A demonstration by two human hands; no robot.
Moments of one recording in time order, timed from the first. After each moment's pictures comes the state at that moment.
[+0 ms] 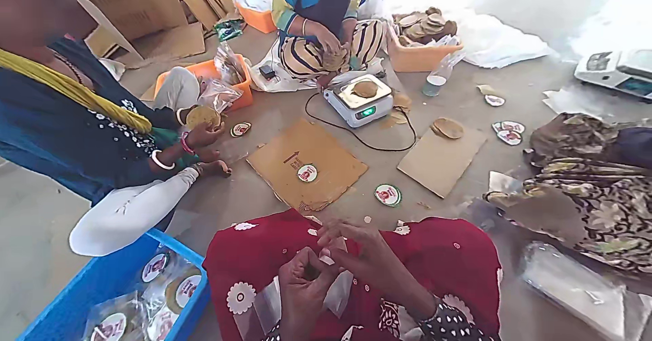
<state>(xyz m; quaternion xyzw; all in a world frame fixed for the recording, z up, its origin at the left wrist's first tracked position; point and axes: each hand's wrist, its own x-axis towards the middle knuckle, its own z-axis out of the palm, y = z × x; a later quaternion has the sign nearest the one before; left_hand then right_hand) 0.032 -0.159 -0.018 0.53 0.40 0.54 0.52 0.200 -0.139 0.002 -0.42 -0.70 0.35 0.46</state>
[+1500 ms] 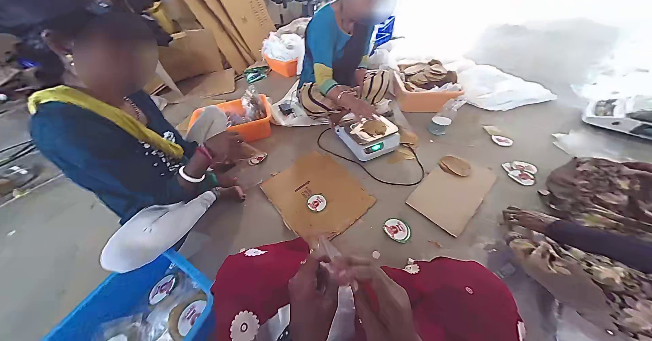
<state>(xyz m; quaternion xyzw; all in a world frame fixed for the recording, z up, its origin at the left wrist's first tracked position) 0.046 -0.129 -0.018 0.70 0.45 0.51 0.24 0.185 -0.163 0.008 -0.40 -0.68 0.20 0.58</state>
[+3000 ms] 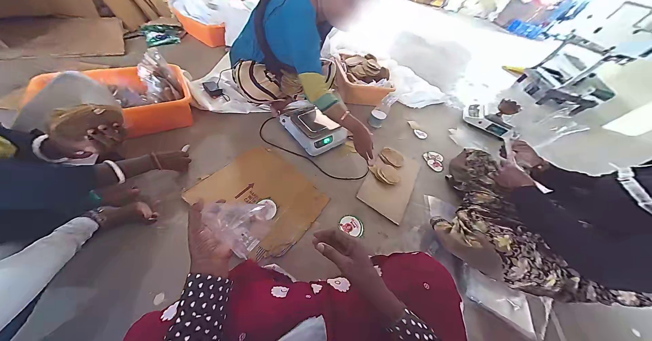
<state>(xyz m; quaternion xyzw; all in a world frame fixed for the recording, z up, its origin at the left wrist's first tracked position) 0.014 0.086 -0.054 0.16 0.39 0.59 0.69 0.250 -0.069 -0.051 -0.59 -0.51 0.42 0.47</state>
